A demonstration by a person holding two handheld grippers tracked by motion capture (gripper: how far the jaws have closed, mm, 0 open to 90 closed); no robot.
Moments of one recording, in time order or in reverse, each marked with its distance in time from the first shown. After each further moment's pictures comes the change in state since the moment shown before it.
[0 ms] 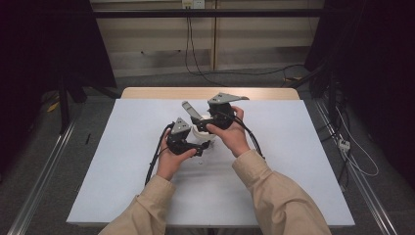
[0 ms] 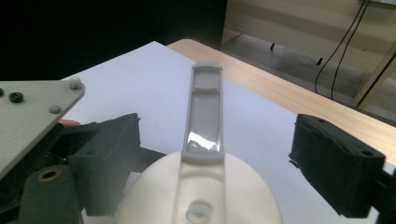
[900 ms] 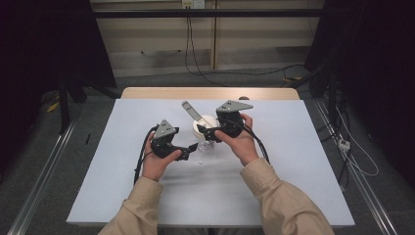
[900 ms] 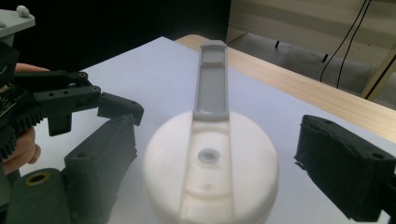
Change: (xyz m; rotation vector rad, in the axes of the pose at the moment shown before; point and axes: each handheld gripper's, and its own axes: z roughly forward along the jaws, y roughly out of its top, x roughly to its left) left arm 0.009 -0.008 -0.049 -0.021 0.010 0.019; right arm 0.002 -0.019 -0.031 -0.009 0.023 0.019
